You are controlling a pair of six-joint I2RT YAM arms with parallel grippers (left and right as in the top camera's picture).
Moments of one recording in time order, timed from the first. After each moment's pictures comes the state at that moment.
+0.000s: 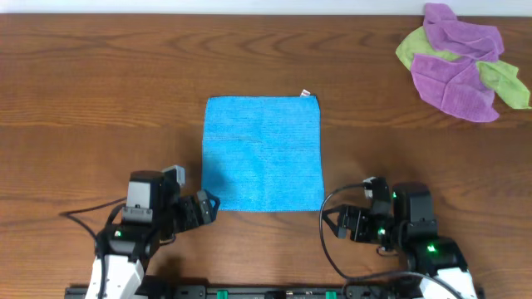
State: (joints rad) left arm -0.11 0.88 0.43 -0.62 0.41 -0.46; right arm 0.13 0.79 0.33 -0.59 -0.56 0.42
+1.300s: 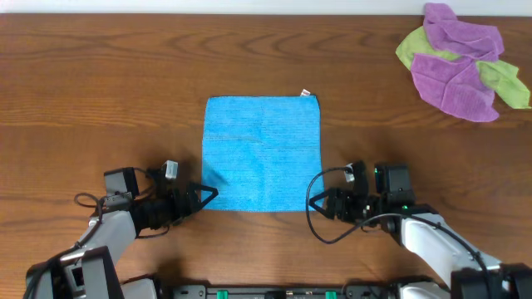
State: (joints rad) left arm 0.24 1.40 0.34 -0.24 1.00 -0.19; right arm 0.13 1.35 0.34 -0.13 -0.75 0.43
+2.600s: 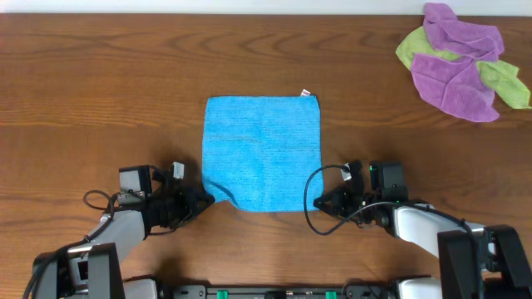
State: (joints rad) left arm 0.13 1.42 0.32 -0.13 0.86 -0.44; right arm 0.13 1.52 0.35 0.01 -0.77 0.50
